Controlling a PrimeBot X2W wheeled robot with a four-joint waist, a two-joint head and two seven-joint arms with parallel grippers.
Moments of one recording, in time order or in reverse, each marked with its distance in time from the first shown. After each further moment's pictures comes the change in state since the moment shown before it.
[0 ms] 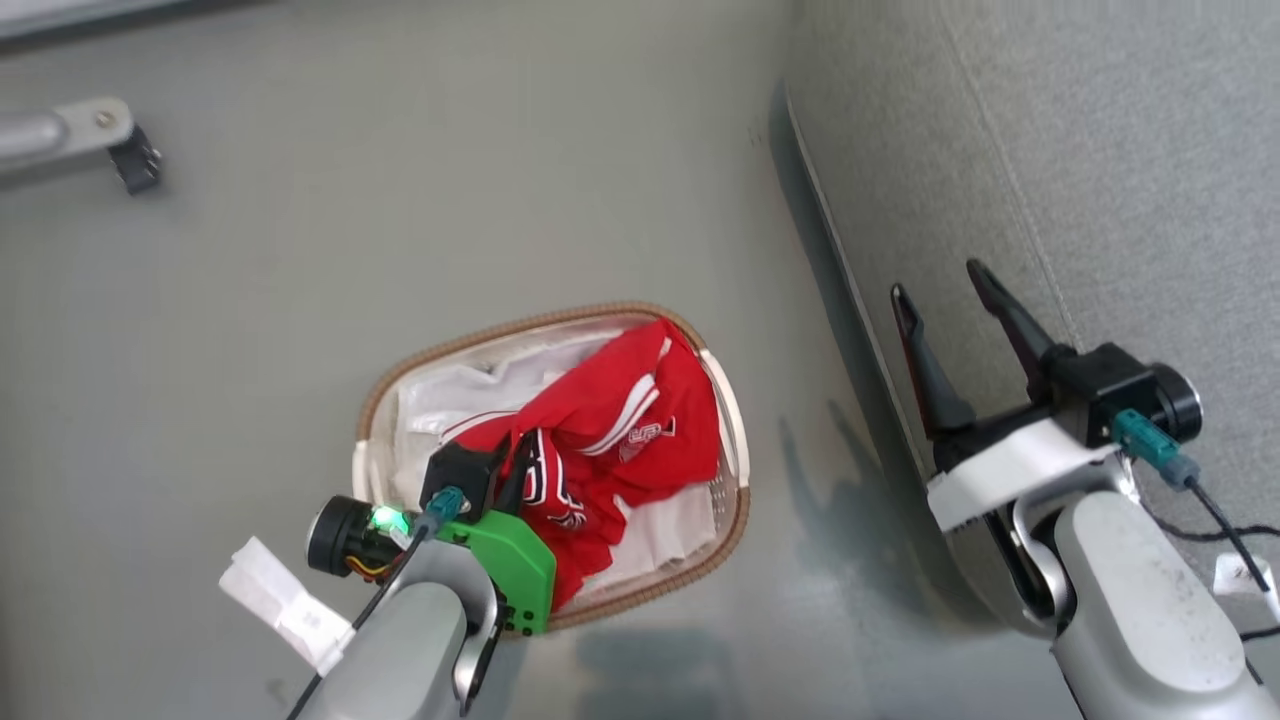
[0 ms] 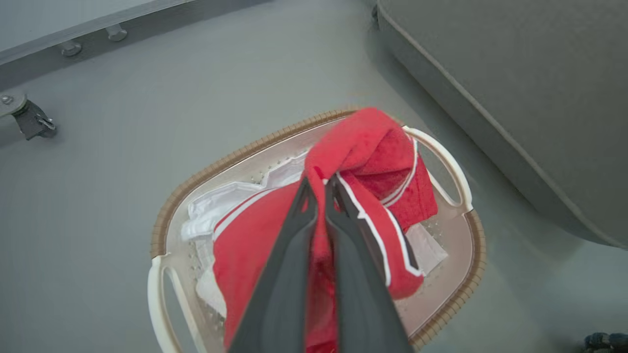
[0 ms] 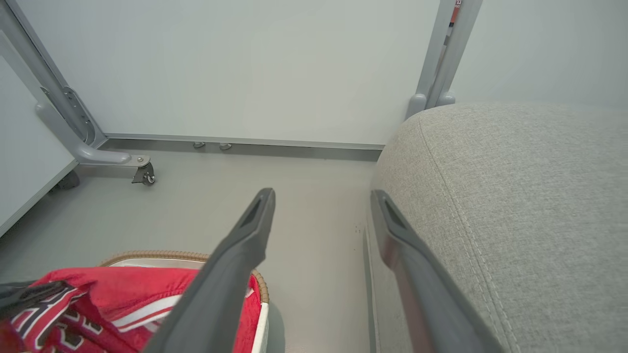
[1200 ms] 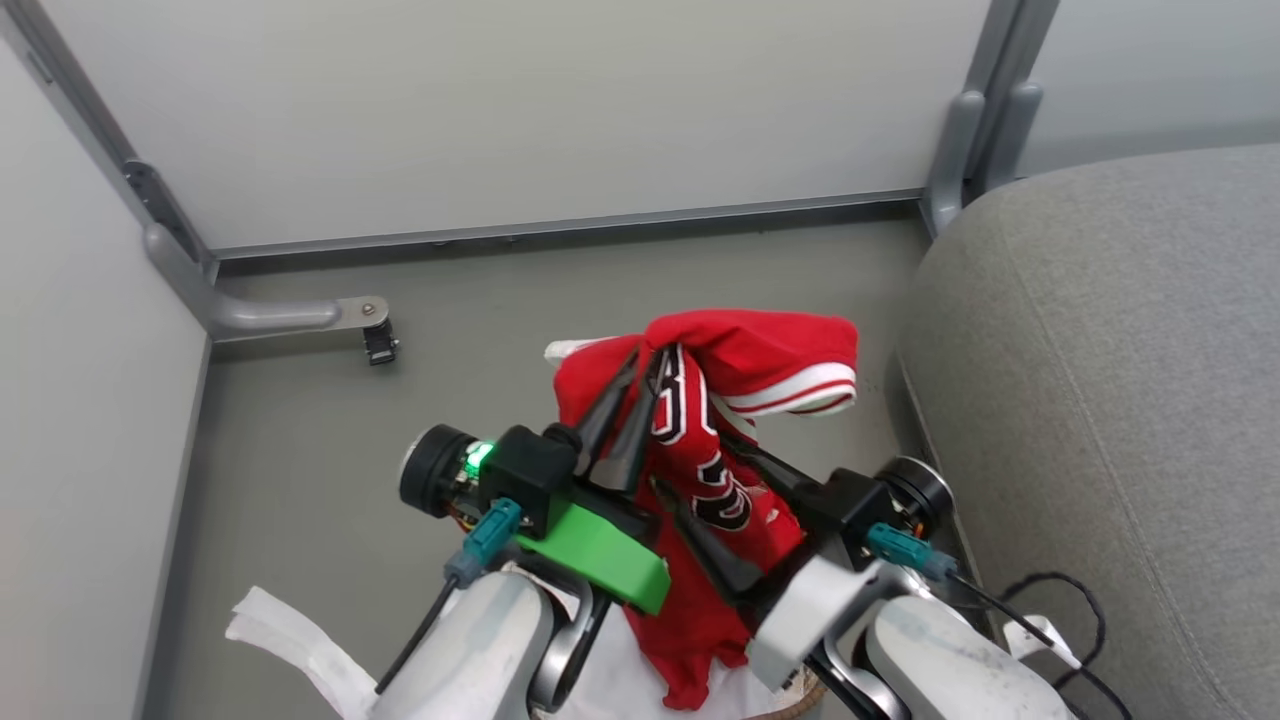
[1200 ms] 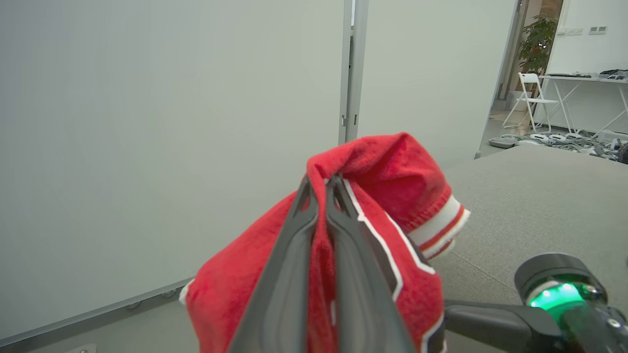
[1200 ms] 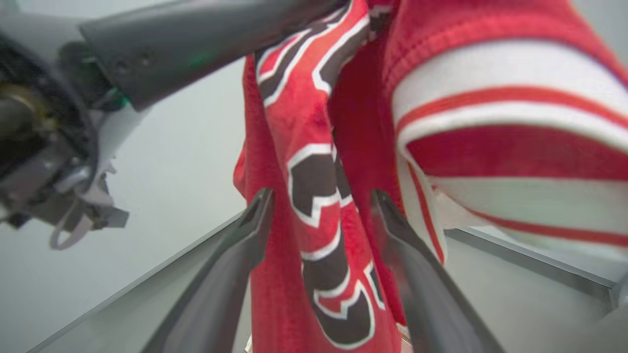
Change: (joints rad) left arm 0.140 -0.022 0.019 -0.608 0.048 -0.021 0.000; right arm -0.001 0.042 0.461 0.068 0.112 0.000 0.000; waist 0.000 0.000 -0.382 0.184
